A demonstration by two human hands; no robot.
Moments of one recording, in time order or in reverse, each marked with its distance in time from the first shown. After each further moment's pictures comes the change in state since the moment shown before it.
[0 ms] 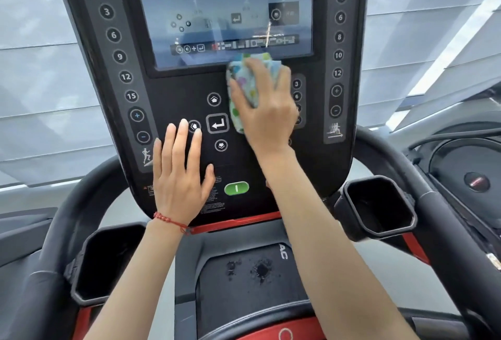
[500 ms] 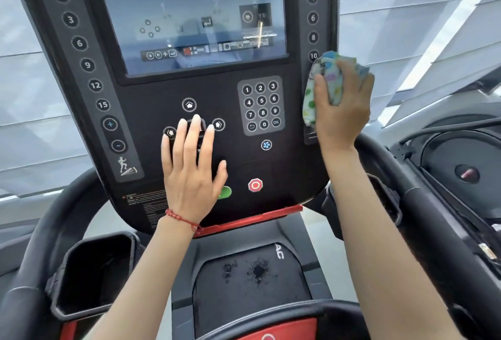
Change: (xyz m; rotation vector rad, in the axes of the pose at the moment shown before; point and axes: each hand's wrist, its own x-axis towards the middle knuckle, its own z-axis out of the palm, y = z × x) left_hand 0.024 0.041 0.010 -0.054 0.042 0.044; right_hand 0.012 0.116 -0.053 -0.146 0.184 0.198
